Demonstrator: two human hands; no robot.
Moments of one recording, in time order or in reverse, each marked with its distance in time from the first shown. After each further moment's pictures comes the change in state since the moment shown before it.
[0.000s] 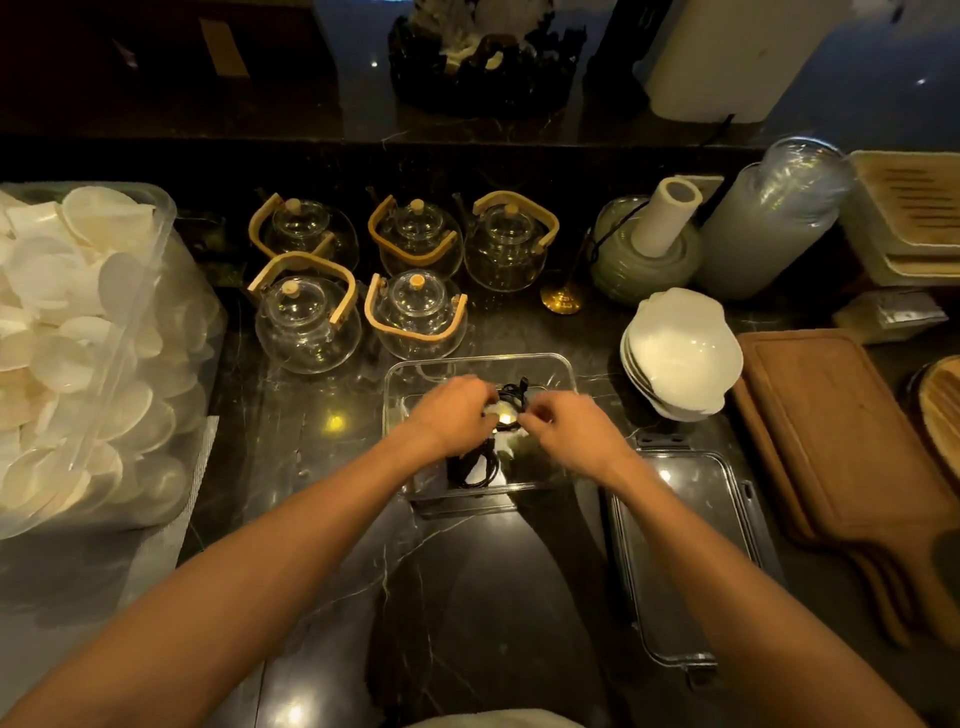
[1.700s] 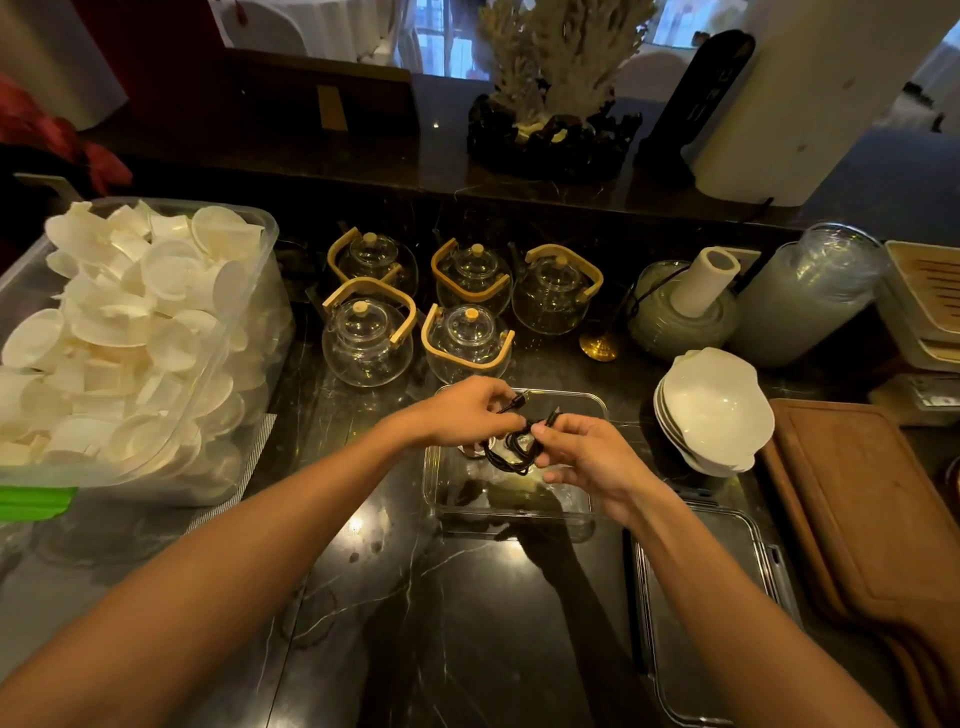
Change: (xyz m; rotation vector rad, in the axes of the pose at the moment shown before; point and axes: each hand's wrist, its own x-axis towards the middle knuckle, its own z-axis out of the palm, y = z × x) left_hand -0.033 -0.019 -0.055 -0.526 -0.041 0.028; right_hand -0.018 -0.033 -0.005 1.038 -0.191 0.106
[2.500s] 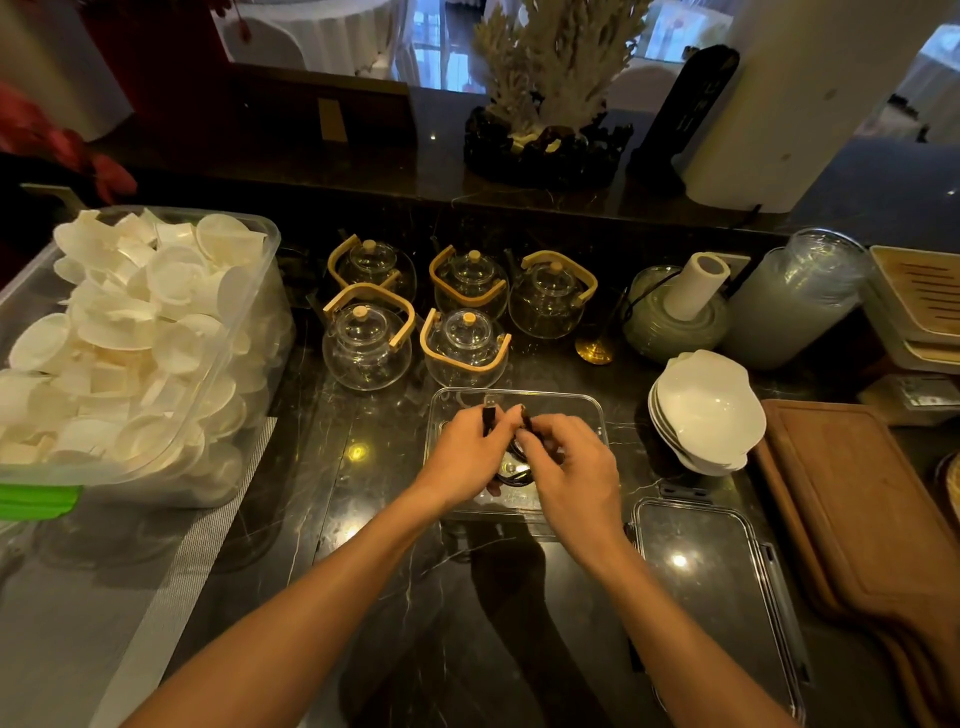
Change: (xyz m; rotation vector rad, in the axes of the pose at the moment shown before) left_hand -0.044 0.016 0.055 -0.380 0.421 -0.001; right_hand -0.038 0.022 0.043 -0.688 0.477 -0.724
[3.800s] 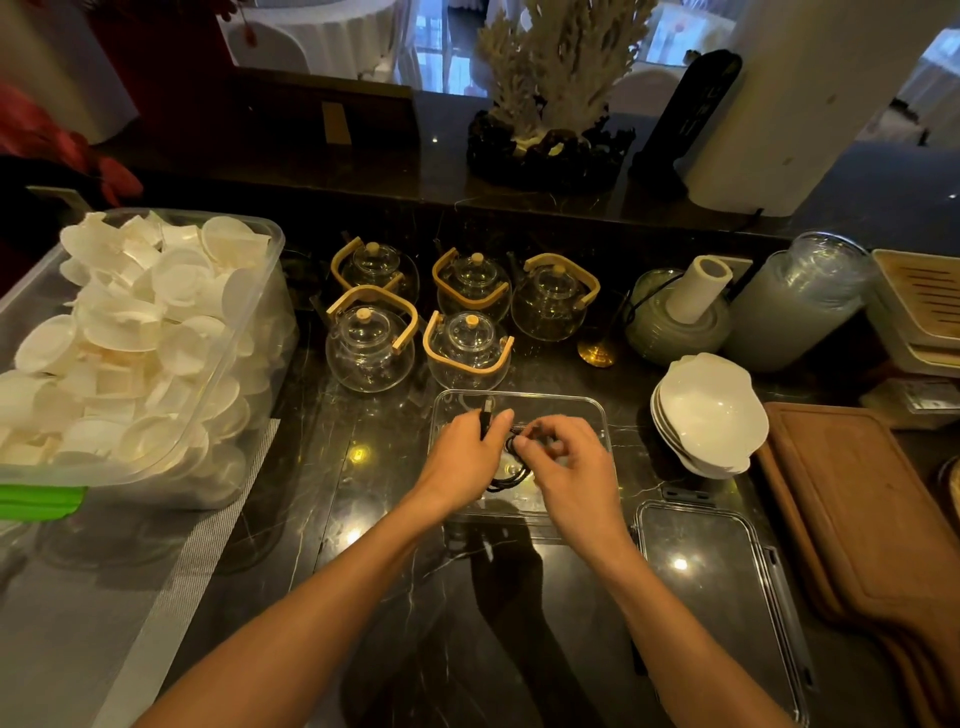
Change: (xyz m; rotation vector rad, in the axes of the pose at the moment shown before) left_hand 0.003 -0.009 -0.003 0.247 0.077 -0.062; right_hand 0.002 -0.006 -0.001 0.195 -0.073 0.141
